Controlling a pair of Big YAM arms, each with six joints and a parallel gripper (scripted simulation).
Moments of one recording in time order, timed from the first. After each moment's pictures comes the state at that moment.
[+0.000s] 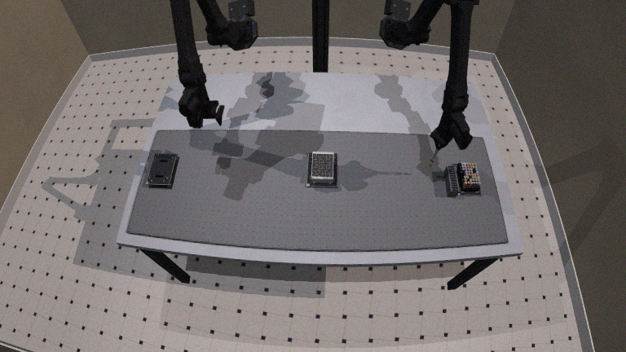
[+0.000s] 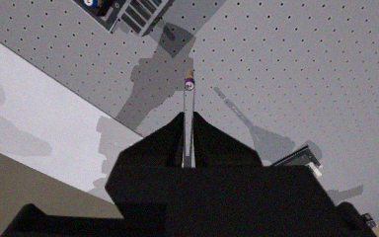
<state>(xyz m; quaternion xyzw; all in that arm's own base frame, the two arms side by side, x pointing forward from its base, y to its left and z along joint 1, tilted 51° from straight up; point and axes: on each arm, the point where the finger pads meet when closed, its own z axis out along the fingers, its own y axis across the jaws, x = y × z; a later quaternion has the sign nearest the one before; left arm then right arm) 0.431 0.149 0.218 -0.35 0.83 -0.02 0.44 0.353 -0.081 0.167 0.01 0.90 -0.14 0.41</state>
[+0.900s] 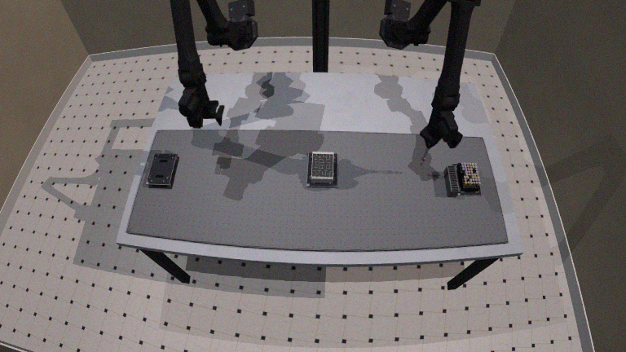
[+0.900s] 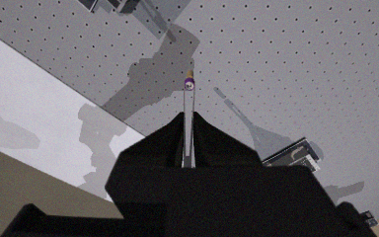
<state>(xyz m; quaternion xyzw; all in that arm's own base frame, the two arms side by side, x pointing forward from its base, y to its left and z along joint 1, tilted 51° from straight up) 0.433 0.111 0.204 -0.35 0.83 -0.02 0.44 0.353 -0.081 0.167 0.01 0.90 -0.14 0.41</state>
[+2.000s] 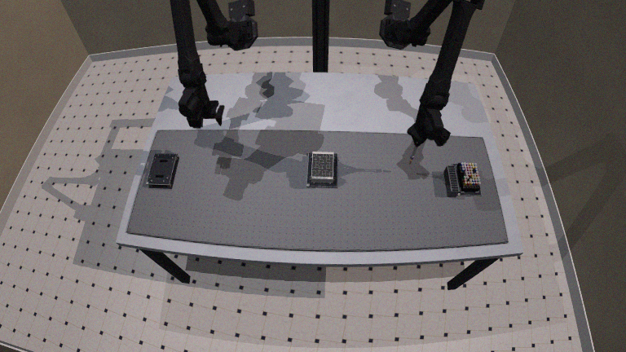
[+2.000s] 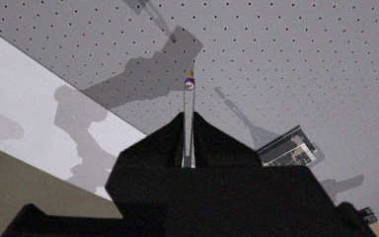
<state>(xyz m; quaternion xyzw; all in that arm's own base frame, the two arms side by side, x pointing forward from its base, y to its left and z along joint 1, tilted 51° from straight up) 0.434 0.066 0.189 -0.35 0.83 -0.02 0.44 0.353 -0.081 0.167 0.01 0.90 -0.14 0.41</state>
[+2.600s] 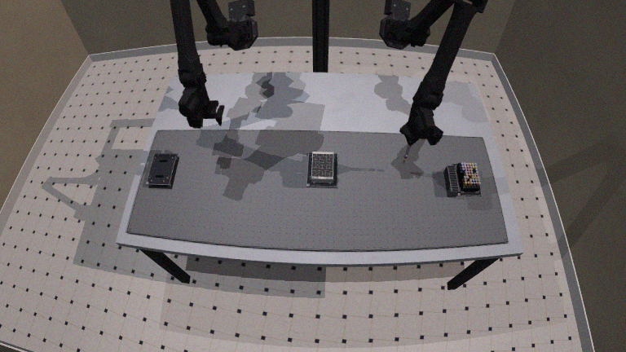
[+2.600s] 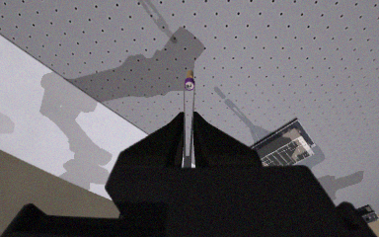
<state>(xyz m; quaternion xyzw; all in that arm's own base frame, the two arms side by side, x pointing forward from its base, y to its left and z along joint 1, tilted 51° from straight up) 0.435 0.040 0.180 -0.35 0.83 -0.02 0.44 0.353 -0.081 0.167 0.01 0.90 -0.14 0.41</state>
